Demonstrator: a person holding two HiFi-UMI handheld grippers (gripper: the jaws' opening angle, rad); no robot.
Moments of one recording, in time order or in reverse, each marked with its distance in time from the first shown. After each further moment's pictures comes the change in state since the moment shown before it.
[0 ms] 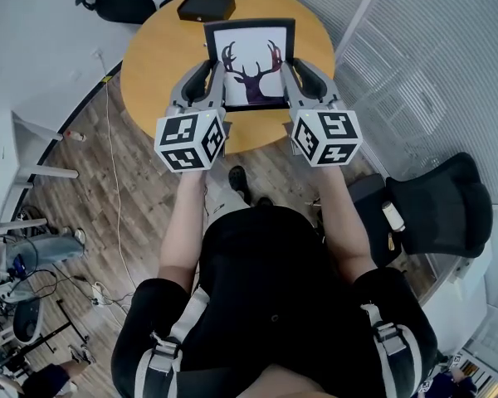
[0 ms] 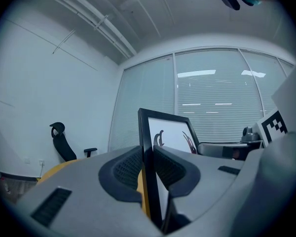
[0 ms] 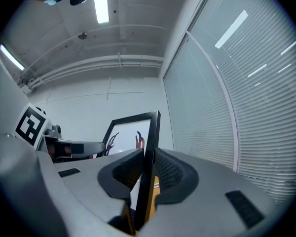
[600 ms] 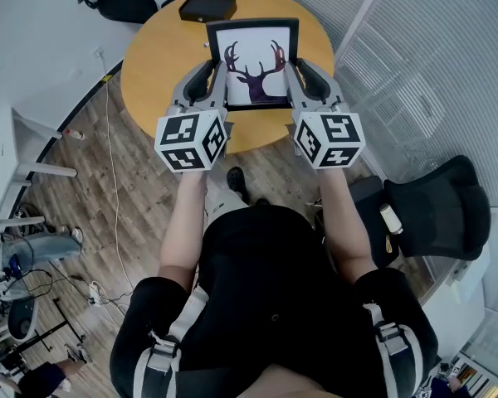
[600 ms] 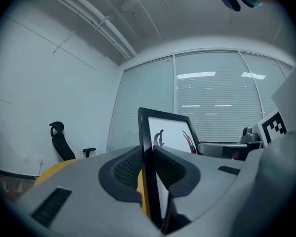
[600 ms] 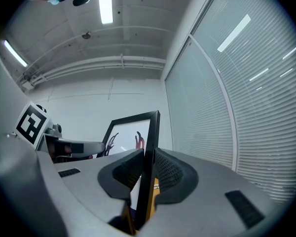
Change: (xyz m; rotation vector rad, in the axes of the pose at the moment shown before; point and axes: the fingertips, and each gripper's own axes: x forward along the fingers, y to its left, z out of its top) left arm -0.004 -0.004 0.002 -0.014 -0.010 -0.009; right arm -0.006 0.001 0.006 -0.031 -0.018 0.000
